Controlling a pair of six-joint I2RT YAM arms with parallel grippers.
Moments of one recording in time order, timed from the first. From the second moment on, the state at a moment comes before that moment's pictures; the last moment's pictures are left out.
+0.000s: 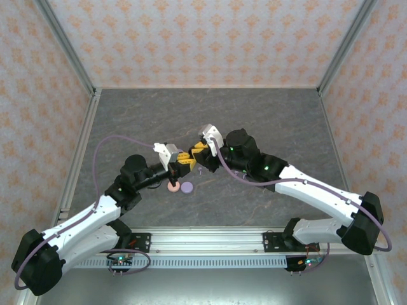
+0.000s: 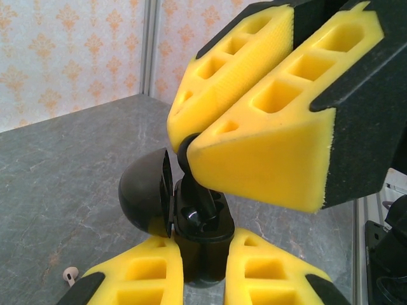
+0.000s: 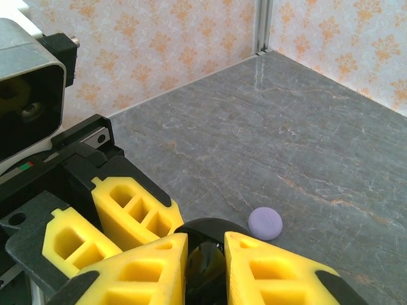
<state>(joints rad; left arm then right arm) -0.58 0.87 0.44 0.35 0.42 -0.15 0.92 1.21 1.02 -0.17 -0.12 0.03</state>
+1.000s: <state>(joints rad) -0.58 0.87 0.48 0.34 0.42 -0.06 0.79 1.17 1.23 -0.42 -0.20 0.25</state>
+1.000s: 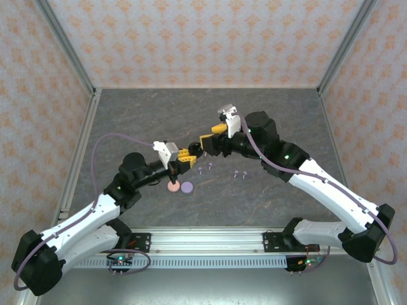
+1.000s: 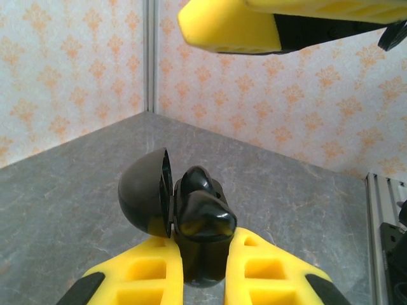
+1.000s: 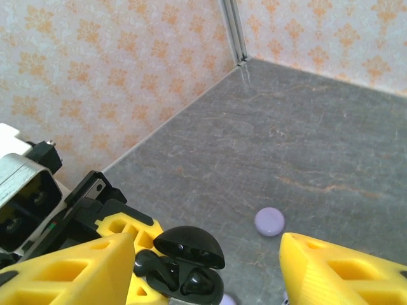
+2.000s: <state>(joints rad) -0.59 0.93 0.55 0.26 0.42 0.01 0.78 1.33 1.30 -0.55 -0.25 0.30</state>
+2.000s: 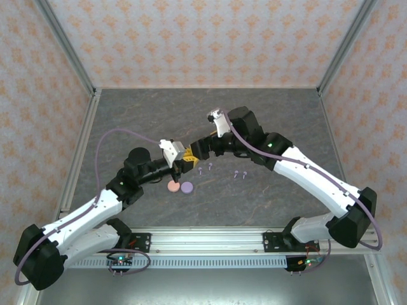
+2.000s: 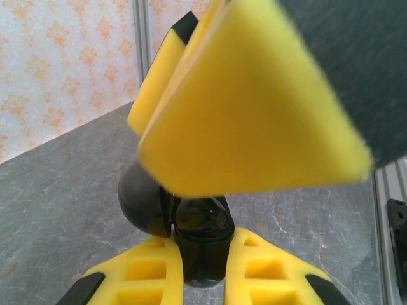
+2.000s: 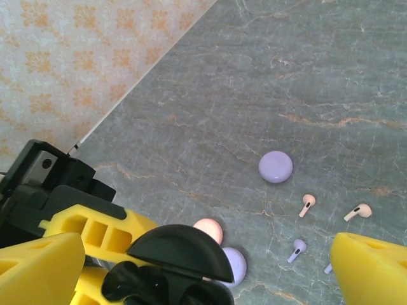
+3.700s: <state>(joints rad) -0.59 0.94 0.55 0.27 0.45 -0.02 0.63 1.20 1.10 -0.32 -0.54 0.46</state>
